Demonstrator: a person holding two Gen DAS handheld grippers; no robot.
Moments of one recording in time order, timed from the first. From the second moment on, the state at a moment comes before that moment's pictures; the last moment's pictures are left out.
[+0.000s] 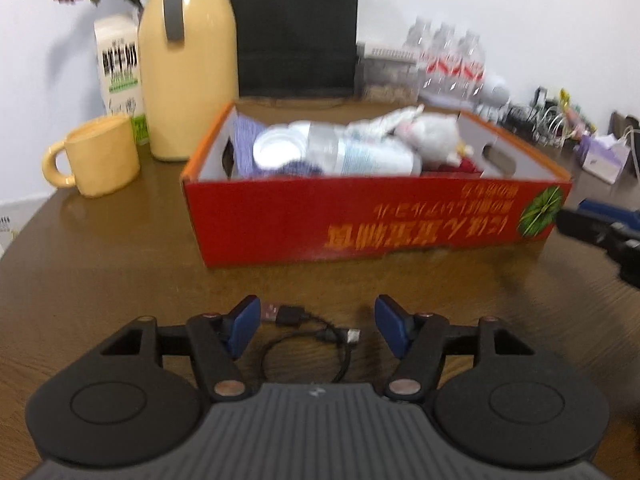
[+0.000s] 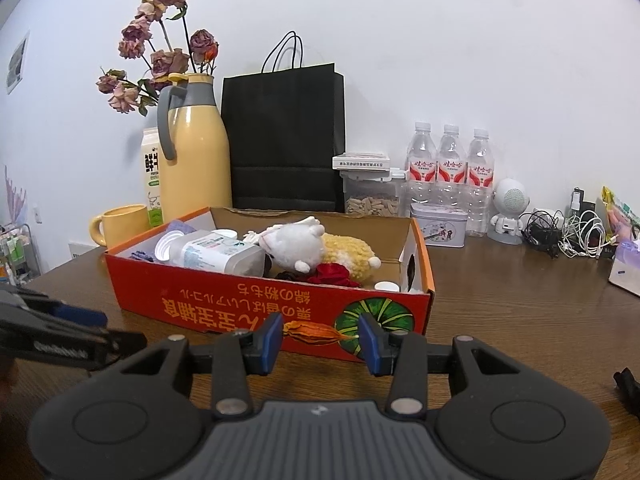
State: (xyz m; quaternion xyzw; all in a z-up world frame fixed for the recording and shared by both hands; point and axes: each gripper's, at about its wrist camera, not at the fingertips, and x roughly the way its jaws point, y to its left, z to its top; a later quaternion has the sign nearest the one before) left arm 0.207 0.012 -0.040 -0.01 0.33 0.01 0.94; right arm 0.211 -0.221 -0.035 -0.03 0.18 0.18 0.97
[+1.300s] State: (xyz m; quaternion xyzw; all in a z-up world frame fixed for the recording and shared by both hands) left arm 0.268 -0.007 0.058 -0.02 0.17 -0.01 0.99; right arm 0.272 -0.202 0.023 -0.05 0.12 0.17 0.98
